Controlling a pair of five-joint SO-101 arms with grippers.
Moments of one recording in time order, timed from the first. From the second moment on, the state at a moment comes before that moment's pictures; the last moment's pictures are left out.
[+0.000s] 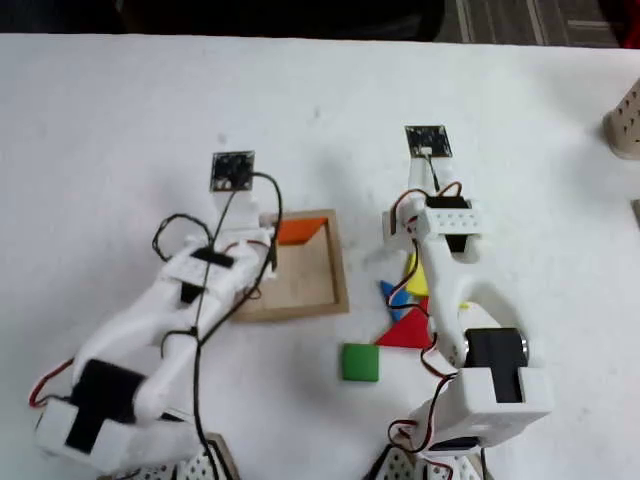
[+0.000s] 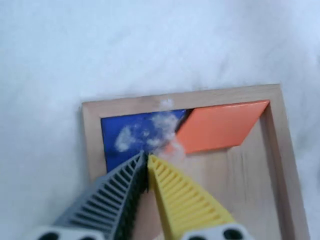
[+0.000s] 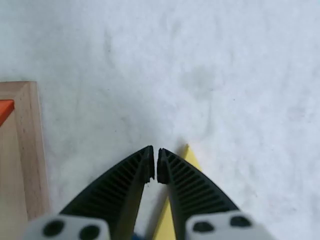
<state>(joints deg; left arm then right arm) 11.6 -6.7 54.8 19.2 20.0 -4.7 5.4 28.7 44.0 4.5</state>
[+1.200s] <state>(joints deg) 15.4 -9.9 57.7 24.2 20.0 -5.5 5.4 28.7 44.0 4.5</state>
